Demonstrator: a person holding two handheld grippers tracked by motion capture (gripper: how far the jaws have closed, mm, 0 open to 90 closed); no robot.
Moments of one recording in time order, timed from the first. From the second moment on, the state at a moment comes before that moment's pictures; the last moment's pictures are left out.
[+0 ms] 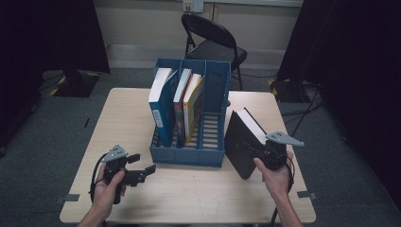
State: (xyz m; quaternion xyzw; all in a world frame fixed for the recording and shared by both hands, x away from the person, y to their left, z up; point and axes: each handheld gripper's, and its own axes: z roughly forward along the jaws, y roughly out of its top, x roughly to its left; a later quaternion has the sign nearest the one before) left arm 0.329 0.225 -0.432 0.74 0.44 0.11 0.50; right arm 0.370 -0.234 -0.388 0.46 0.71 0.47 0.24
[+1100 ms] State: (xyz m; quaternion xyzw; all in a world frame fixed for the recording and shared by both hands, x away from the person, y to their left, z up) left arm 0.331 0.224 -0.437 0.74 0.46 0.12 0.48; right arm 0.389 -0.221 -0.331 0.47 0.78 0.37 0.19
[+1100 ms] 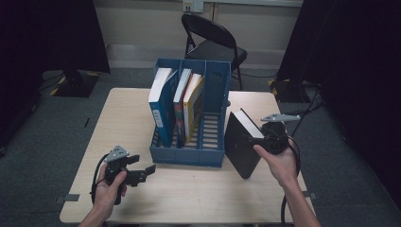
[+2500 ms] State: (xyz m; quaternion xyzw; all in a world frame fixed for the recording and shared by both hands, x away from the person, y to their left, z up) left arm 0.333 0.226 -0.440 0.74 0.47 0.12 0.47; right arm 0.440 -0.180 -0.317 0.48 0.85 0.16 0.11
